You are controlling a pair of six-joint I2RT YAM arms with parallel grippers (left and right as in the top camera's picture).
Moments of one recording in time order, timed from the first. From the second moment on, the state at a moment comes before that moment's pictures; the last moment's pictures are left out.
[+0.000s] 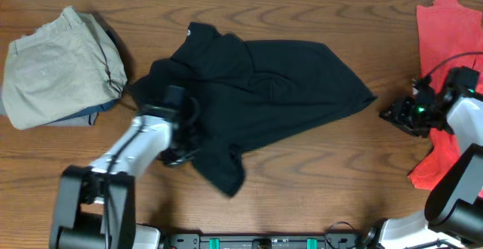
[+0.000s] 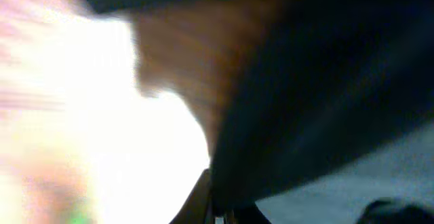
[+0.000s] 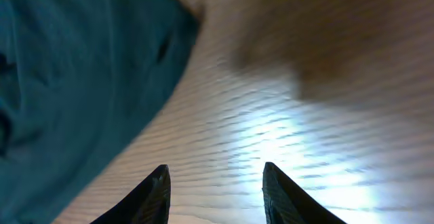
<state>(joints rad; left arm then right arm) -0.16 1.58 0.81 -0.82 0.13 -0.64 -0.43 1.72 1.07 -0.79 -0.41 0.05</state>
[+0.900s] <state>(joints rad) 0.01 1.54 0.81 -0.98 0.20 -0.59 -0.21 1.77 0.93 -0.43 -0.33 0.26</state>
